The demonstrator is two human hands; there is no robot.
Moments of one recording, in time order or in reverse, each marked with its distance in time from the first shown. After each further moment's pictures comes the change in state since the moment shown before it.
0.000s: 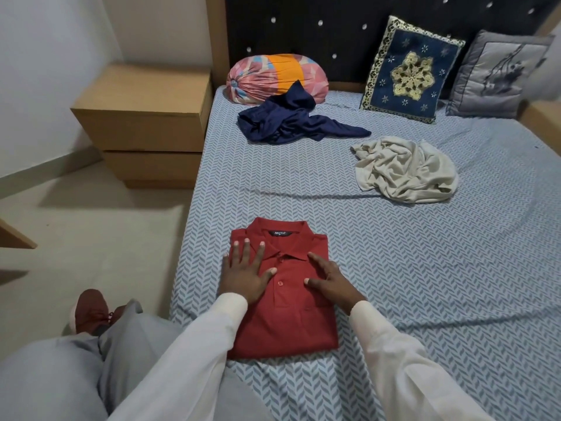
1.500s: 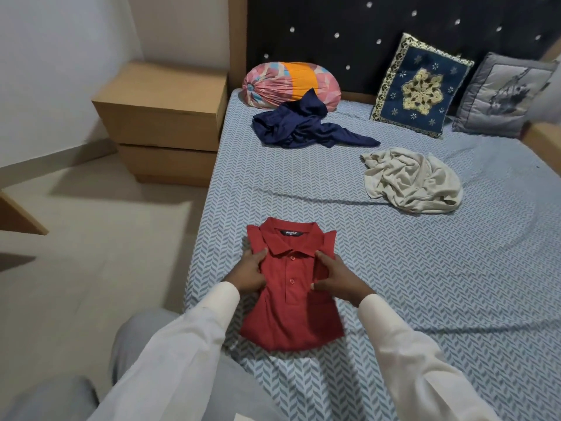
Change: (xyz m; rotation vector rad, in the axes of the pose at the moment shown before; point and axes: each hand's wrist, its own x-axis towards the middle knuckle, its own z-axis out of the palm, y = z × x) left_hand -0.030 -0.023 -0.053 -0.718 -0.217 0.048; right_hand -0.010 -0.042 0.001 -0.281 -0.048 0.000
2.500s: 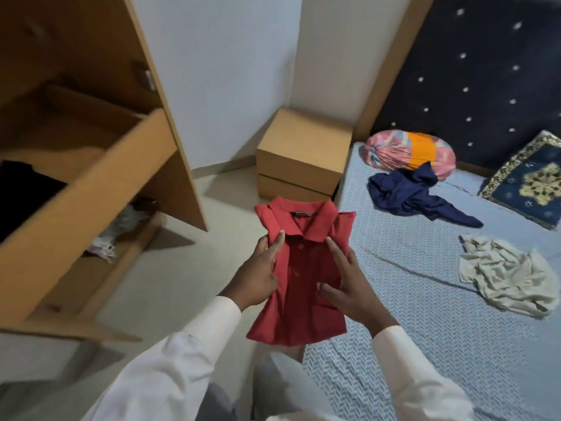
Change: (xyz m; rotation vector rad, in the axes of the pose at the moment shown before) left_hand -0.292 0.057 -0.384 0.020 0.346 -0.037; right_hand -0.141 -0.469 0.032 -0.078 -0.049 -0.553
